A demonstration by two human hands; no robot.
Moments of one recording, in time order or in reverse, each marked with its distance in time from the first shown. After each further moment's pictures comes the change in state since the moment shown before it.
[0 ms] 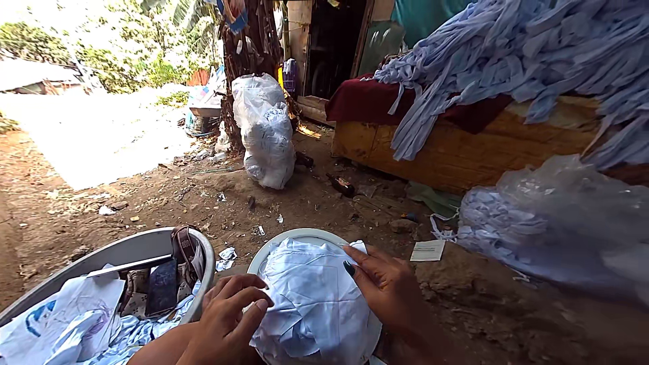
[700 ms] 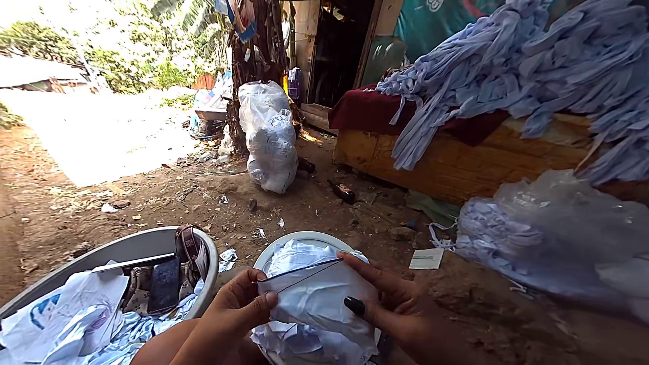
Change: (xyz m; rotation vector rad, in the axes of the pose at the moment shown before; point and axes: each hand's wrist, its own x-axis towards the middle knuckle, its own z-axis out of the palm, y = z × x) left_hand 0.007 0.021 -0.007 -1.145 -0.044 -0.430; right_hand -0.005 -0.026 -0.031 0.876 -0.354 0.141
